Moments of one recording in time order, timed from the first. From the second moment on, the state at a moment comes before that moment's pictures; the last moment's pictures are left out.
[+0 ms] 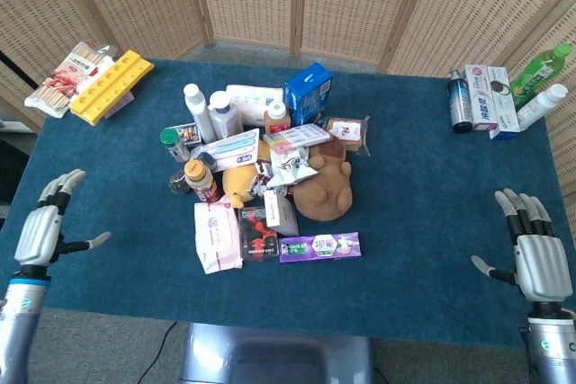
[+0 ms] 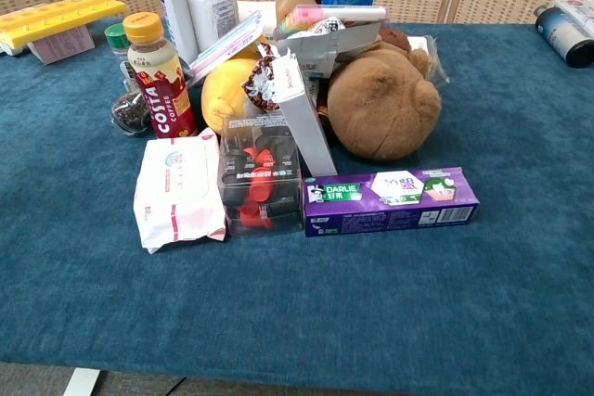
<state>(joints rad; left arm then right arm) -0.24 -1.30 -0.15 -1.51 1.37 1.32 -0.31 0.11 -1.16 0.12 -1.61 -1.48 1.51 0.03</state>
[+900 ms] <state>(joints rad) -0.52 -1.67 -0.28 -1.30 1.31 1.18 -0.27 0.11 -1.14 0.14 -1.61 -1.46 1.52 0.09</state>
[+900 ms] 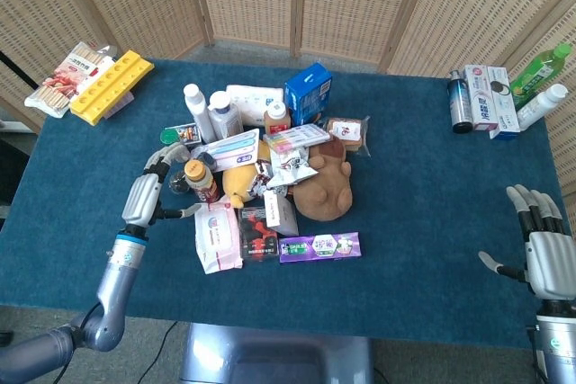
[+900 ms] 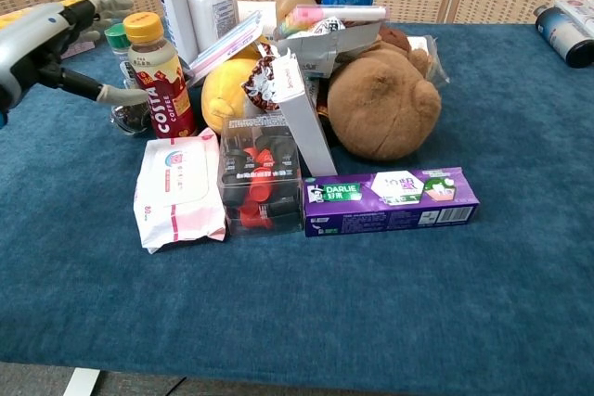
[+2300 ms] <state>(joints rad) -0.58 -1.61 -0.47 -1.55 1.32 1.40 -0.17 0.10 -1.13 0.14 -1.62 -1.47 1.52 0.09</state>
